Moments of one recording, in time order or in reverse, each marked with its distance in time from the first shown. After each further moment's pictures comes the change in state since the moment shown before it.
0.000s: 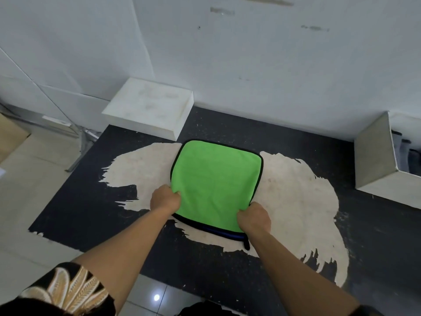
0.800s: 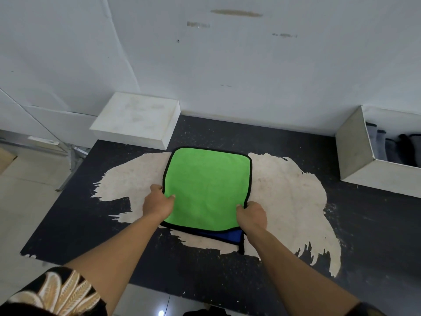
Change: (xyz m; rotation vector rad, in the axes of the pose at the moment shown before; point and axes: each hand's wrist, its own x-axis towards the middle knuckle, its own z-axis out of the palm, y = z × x) left_hand -0.009 0.007 -0.012 -0.079 0.053 0.119; right_hand 0.004 0.009 -0.004 0.277 0.064 -0.003
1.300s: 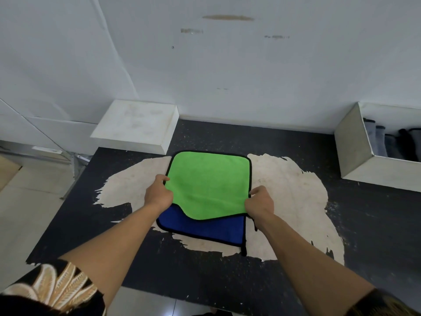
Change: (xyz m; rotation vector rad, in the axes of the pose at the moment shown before) left_hand 0.014 0.025 -0.018 -0.015 0.018 0.090; right_hand 0.022 -0.019 -0.027 0.131 0.020 0.023
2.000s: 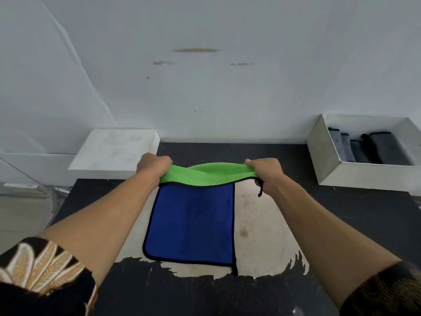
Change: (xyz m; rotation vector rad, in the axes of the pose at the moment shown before) left_hand 0.047 0.137 -0.037 -0.280 0.062 -0.076; right_hand 0.028 -0.096 -0.105 0.534 0.002 -0.018
